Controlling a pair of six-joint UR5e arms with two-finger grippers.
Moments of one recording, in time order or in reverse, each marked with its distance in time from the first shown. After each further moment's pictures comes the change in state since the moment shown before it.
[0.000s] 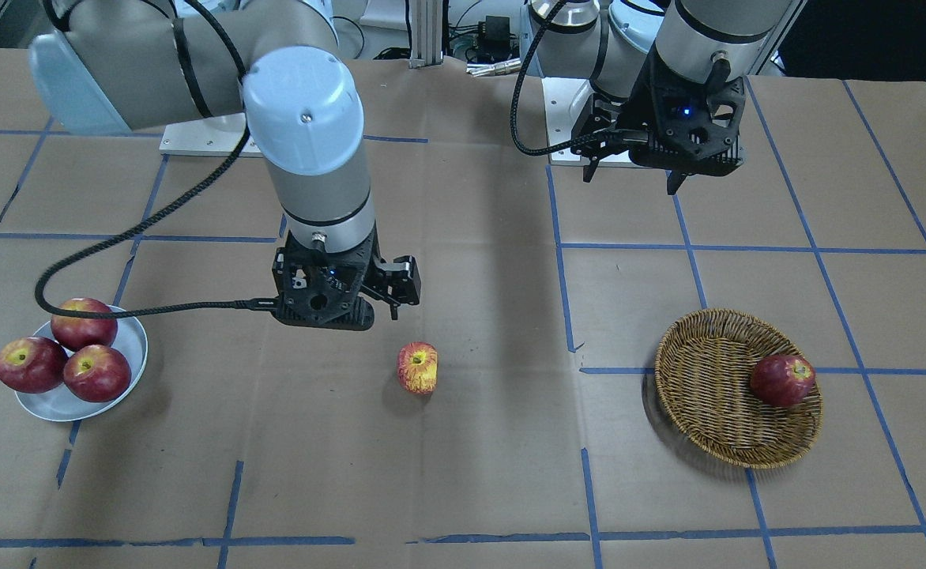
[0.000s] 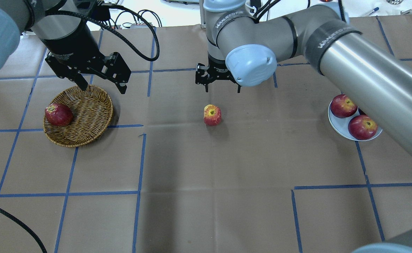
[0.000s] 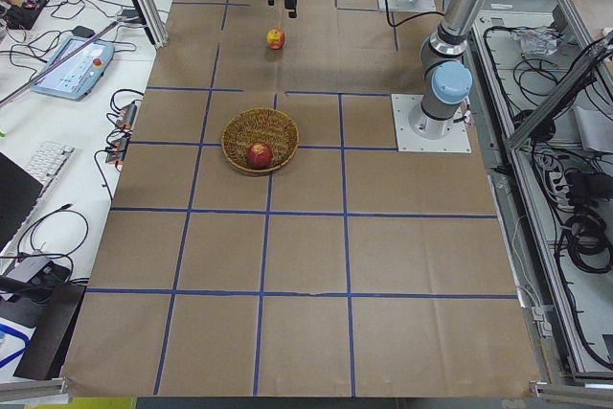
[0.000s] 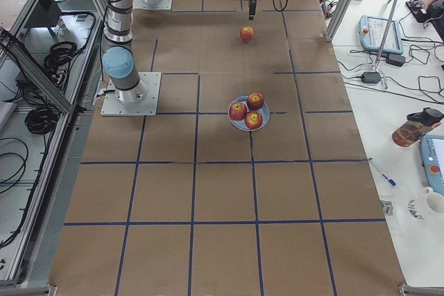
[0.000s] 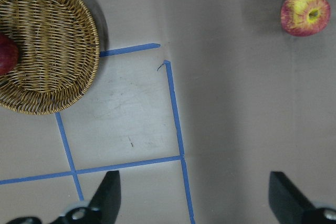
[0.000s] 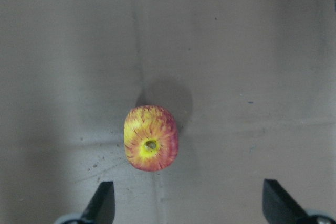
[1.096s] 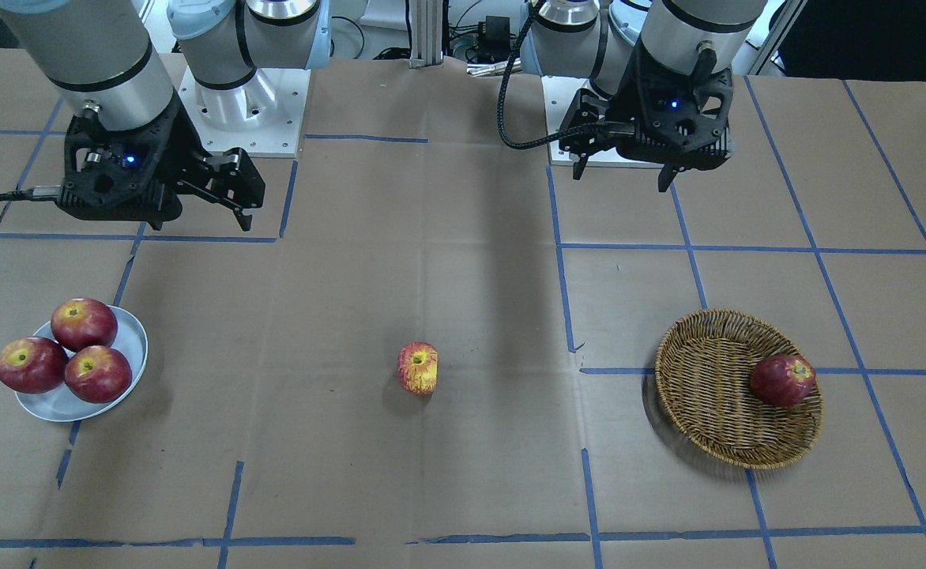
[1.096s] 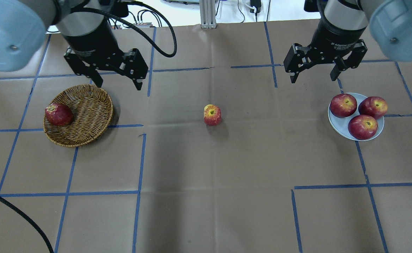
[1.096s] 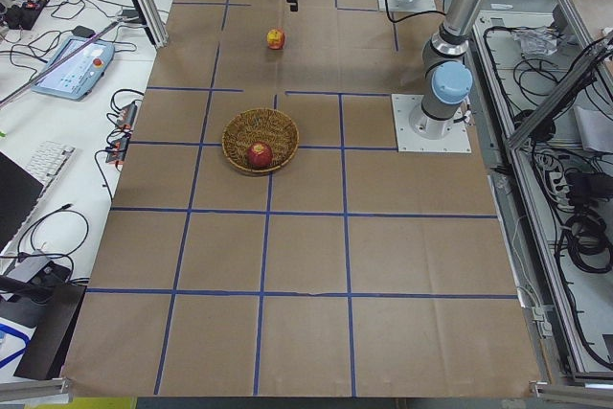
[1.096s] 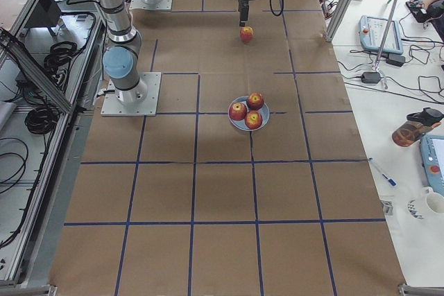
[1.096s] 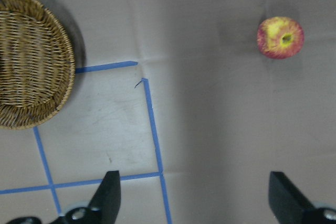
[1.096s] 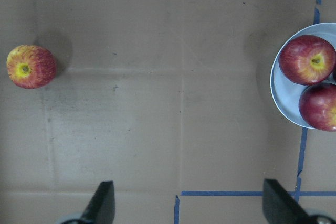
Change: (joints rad) left arm -0.020 0.011 0.019 -0.039 0.001 -0.032; right arm -0.308 -0.354 0.057 0.339 0.010 -0.393
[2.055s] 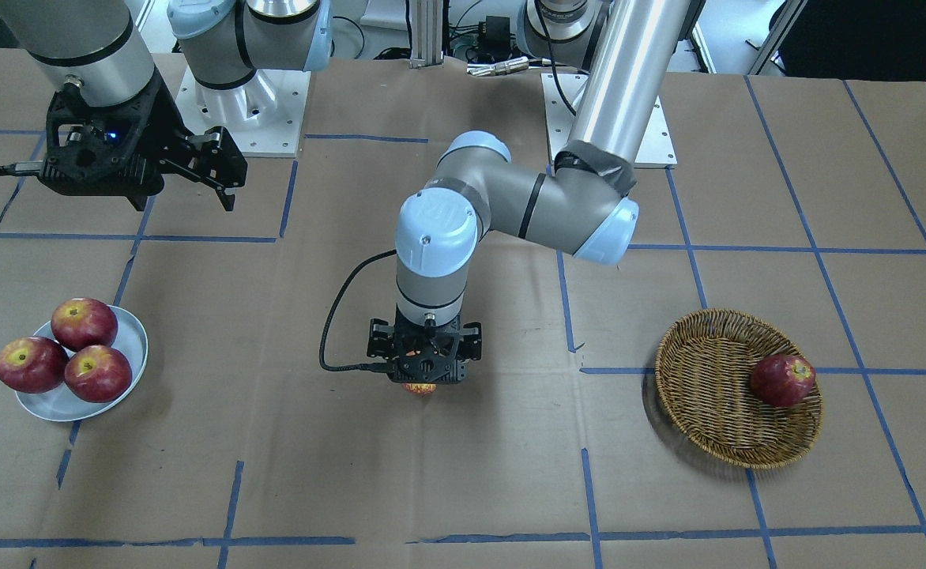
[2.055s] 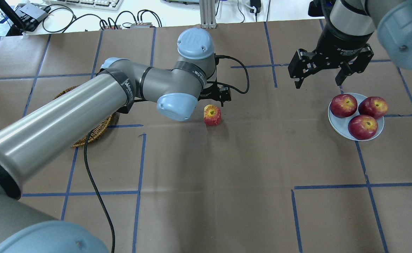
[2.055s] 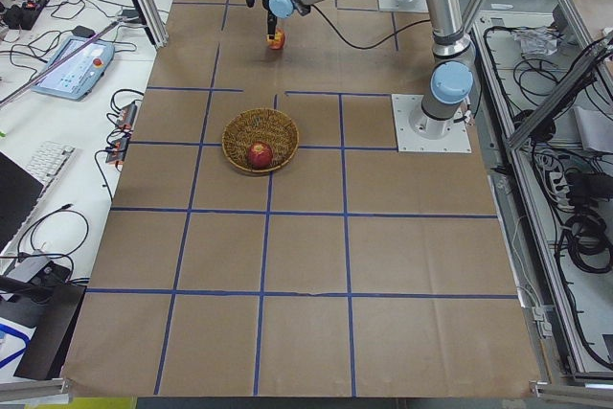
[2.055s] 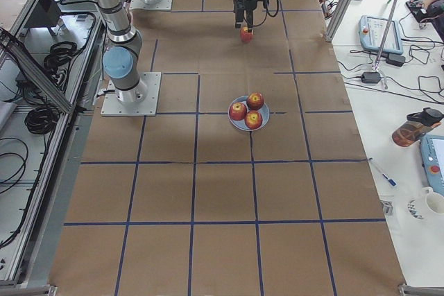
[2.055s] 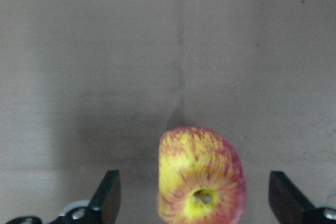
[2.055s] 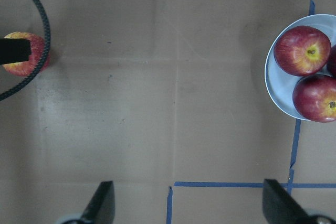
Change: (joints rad) left arm -0.303 -0.462 -0.098 0.702 -0.012 -0.427; right arm -0.057 -0.074 0.063 0.015 -0.009 -0.083
